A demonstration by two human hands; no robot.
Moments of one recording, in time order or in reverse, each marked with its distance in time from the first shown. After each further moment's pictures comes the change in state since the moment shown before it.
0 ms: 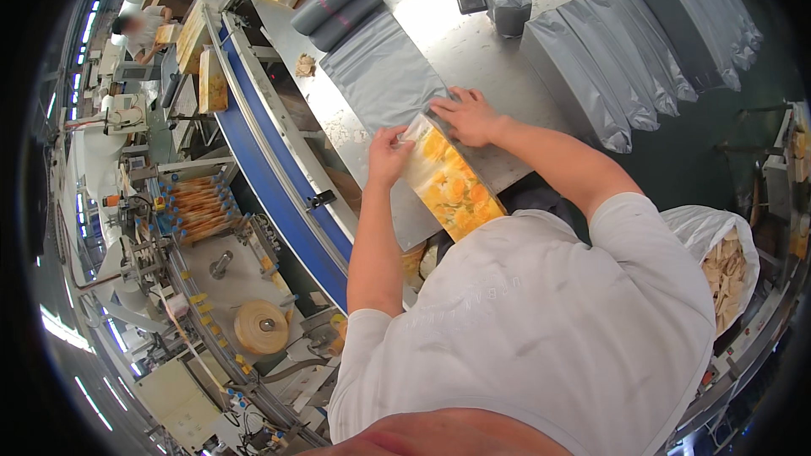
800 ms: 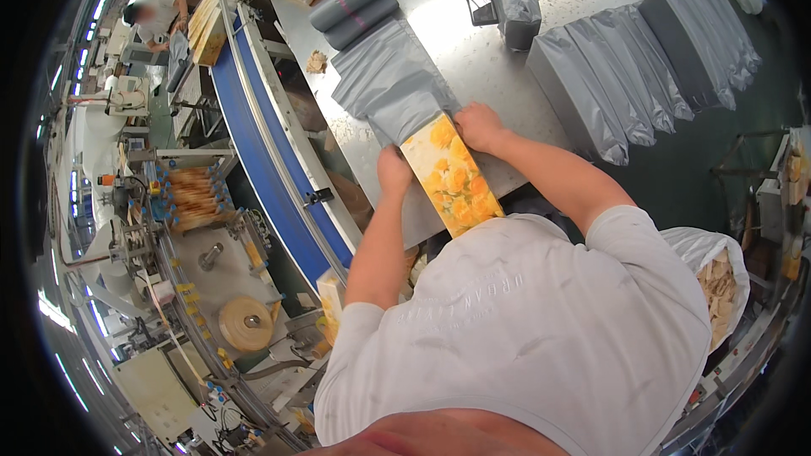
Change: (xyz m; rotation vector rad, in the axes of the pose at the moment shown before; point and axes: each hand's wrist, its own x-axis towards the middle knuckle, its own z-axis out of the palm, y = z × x) left_hand -0.027 -0.023 0.033 0.259 0.210 -0.228; right_hand 0.004 0.000 0.010 0.044 0.119 0.153
